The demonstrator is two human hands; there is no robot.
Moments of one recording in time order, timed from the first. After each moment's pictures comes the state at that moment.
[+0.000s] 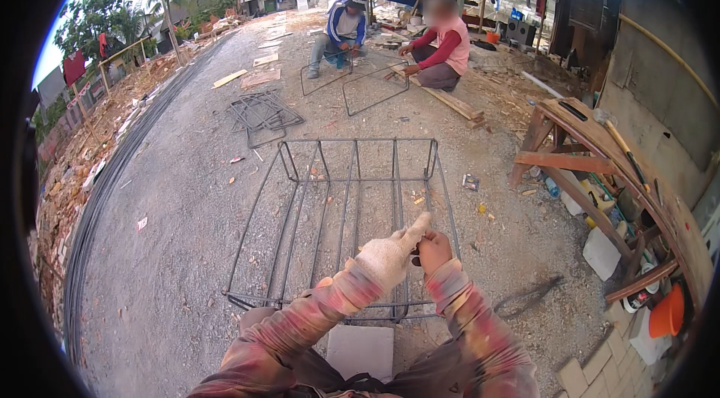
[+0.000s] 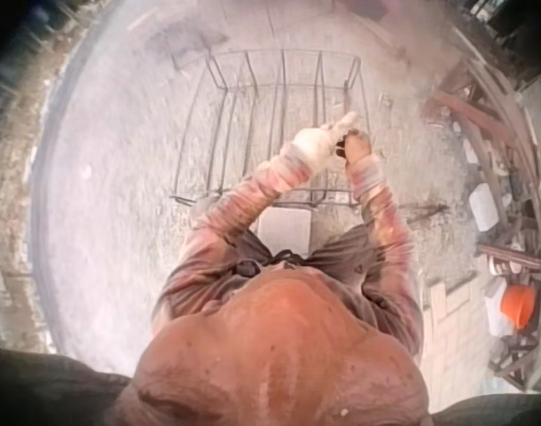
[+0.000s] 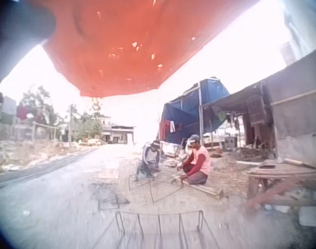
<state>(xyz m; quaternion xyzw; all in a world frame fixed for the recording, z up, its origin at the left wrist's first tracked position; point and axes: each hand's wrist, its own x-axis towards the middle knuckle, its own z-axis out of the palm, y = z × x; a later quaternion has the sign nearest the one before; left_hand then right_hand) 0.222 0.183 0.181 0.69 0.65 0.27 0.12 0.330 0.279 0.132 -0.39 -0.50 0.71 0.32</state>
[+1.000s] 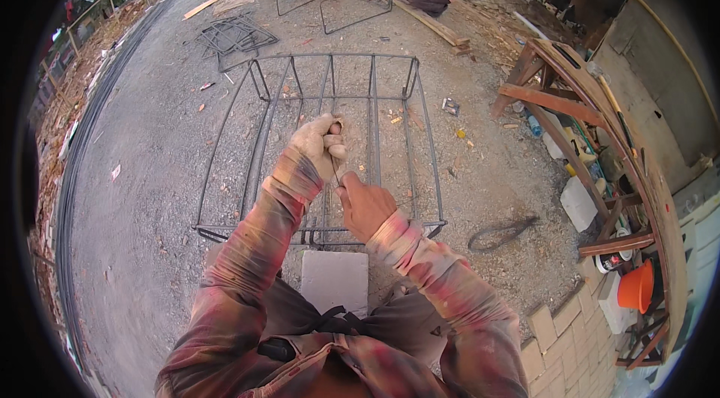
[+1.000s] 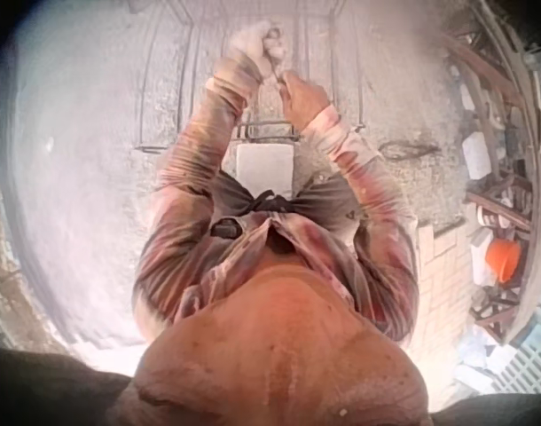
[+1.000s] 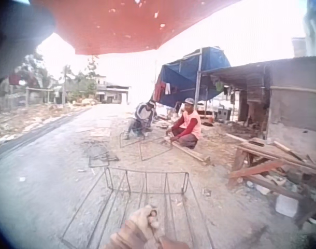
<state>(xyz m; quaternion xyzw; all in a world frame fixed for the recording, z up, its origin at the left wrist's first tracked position) 0.156 0.204 0.147 0.06 0.32 0.75 0.57 0.322 0.205 0.148 -0.23 -0.92 0.26 0.18</state>
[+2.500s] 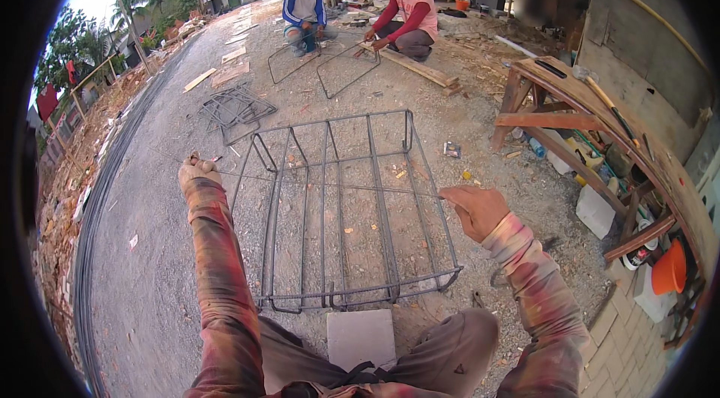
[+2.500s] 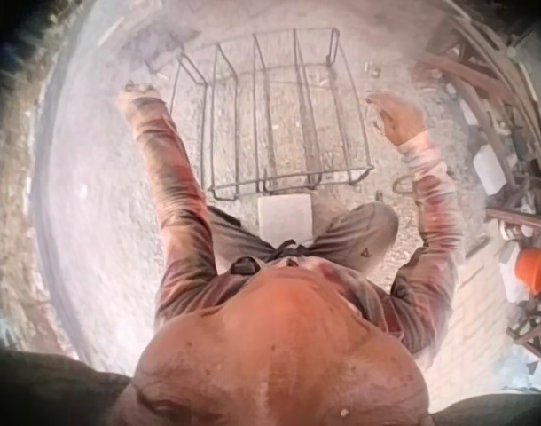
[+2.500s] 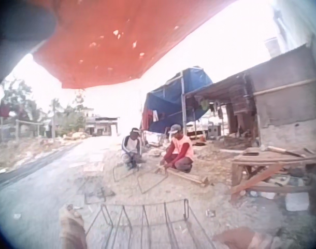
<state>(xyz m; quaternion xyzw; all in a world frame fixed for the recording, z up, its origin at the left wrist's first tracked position) -0.057 0.156 0.202 -0.01 0.28 0.95 0.10 0.428 0.313 0.209 -0.18 -0.94 0.07 0.27</state>
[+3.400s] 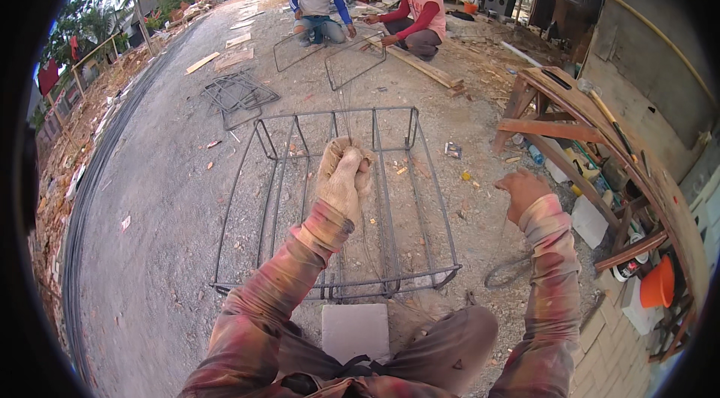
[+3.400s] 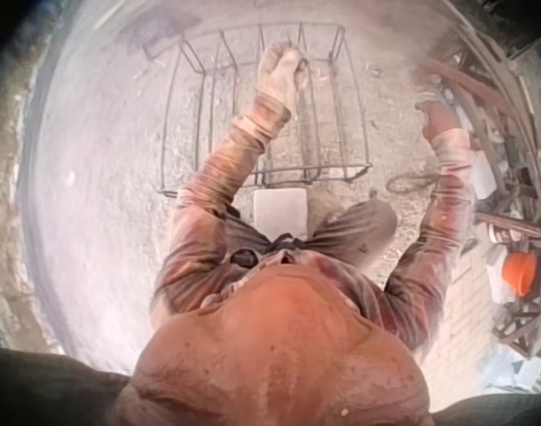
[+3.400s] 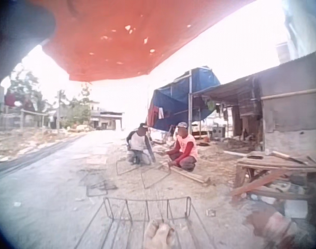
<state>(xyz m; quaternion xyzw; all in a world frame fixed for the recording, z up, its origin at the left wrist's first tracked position) 0.165 0.219 0.182 0.27 0.31 0.81 0.41 0.455 0.343 0.232 -0.40 -0.90 -0.18 0.02</state>
